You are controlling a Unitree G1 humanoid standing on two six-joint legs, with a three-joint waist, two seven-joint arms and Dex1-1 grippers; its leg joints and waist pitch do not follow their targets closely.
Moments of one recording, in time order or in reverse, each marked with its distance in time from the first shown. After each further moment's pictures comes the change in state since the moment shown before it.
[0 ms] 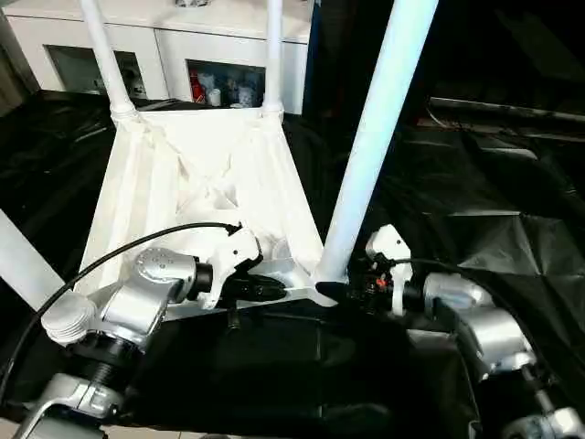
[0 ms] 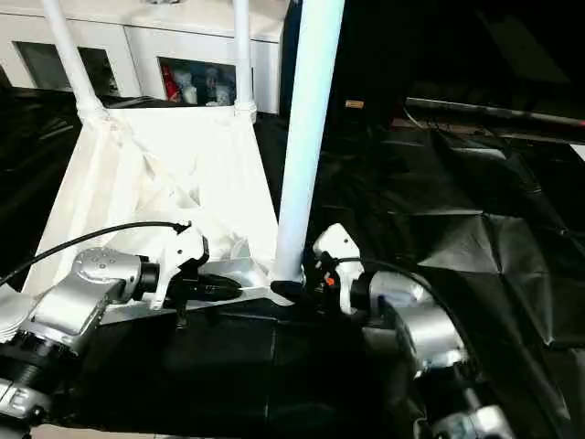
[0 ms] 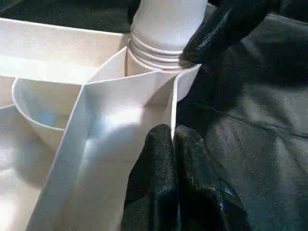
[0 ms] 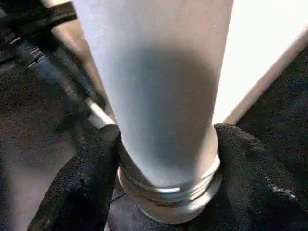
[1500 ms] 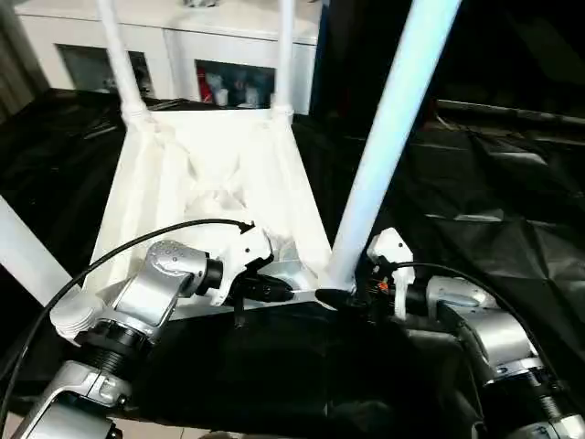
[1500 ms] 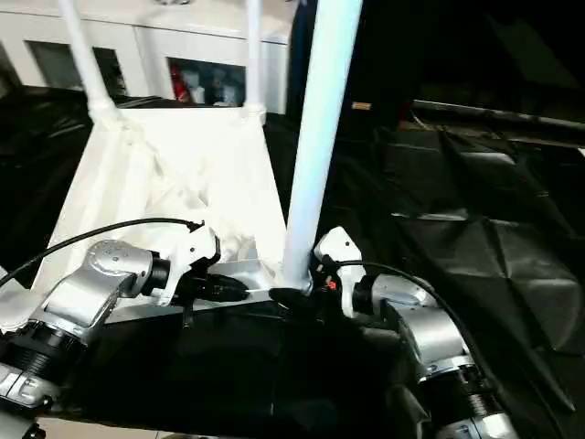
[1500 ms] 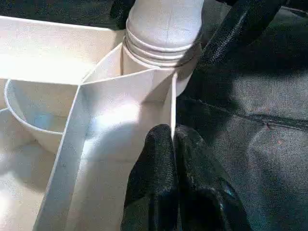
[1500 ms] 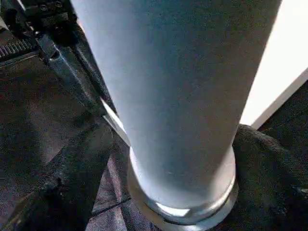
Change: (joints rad) left arm -0.048 0.046 -0.058 0.006 0.005 0.018 -0.115; right arm 0.000 -0.085 0.040 -0.074 0.025 0.065 0.133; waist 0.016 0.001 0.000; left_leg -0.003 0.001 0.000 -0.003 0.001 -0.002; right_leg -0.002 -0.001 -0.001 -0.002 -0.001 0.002
